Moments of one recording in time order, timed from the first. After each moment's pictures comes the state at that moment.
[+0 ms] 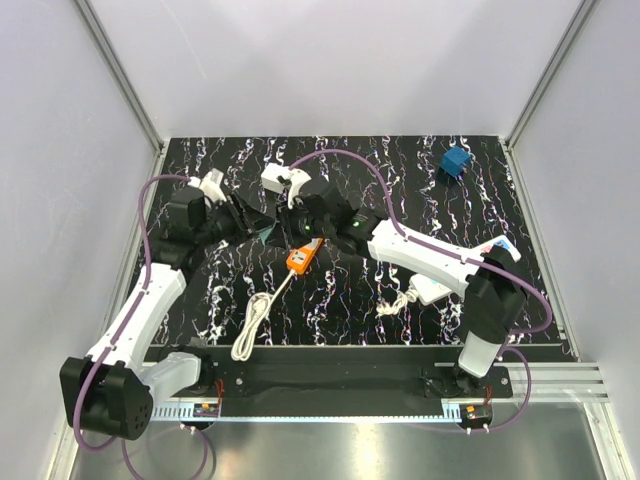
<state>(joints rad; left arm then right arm) -0.18 1.06 0.85 -0.28 0.51 -0.76 0.92 1.75 1.47 -0.21 -0.18 0.45</state>
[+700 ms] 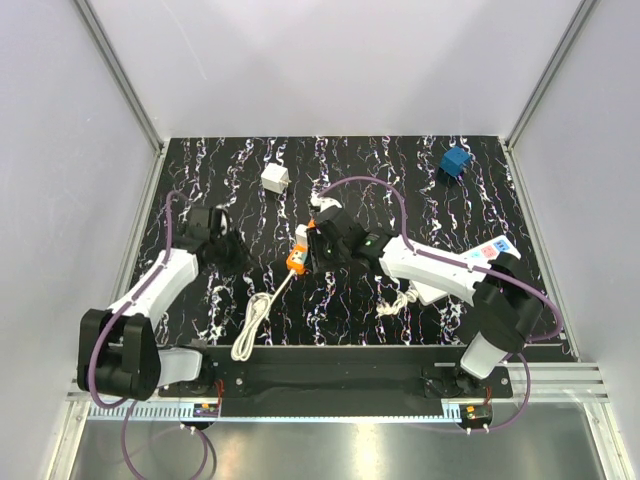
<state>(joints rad) -0.15 1.26 0.81 -0.53 0.25 -0.61 0.91 1.66 1.21 -0.32 0.04 0.57</state>
